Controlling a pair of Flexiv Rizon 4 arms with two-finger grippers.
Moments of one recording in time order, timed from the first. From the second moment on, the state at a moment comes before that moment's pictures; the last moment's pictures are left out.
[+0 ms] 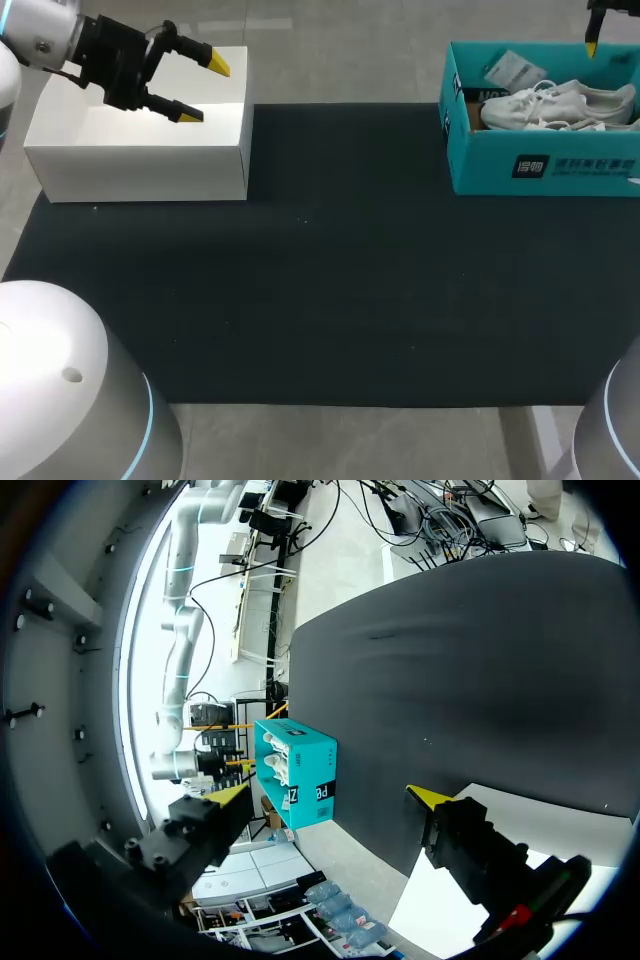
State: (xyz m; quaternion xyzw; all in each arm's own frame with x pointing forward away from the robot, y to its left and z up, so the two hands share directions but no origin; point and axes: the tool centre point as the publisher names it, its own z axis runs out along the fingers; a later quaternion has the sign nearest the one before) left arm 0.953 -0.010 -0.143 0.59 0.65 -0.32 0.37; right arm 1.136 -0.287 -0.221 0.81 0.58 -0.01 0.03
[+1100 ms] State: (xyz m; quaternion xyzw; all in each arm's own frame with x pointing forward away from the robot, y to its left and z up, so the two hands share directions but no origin) left arm 0.953 -0.010 -0.143 0.59 0.65 -0.32 0.37; right arm 1.062 -0.263 -0.233 0.78 0.63 -0.01 0.06
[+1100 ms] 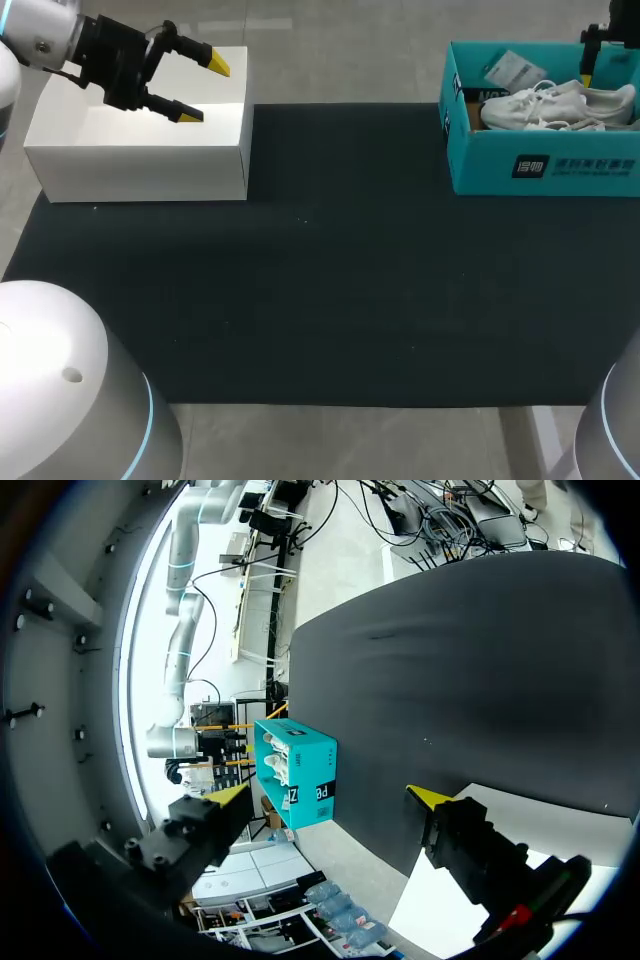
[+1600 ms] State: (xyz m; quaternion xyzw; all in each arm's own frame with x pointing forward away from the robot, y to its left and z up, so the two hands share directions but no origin) left arm 0.960 -0.009 -0.131 0.52 0.71 -0.33 0.35; right arm 1.012 -0.241 -0.240 0.70 0.71 -0.03 0.03
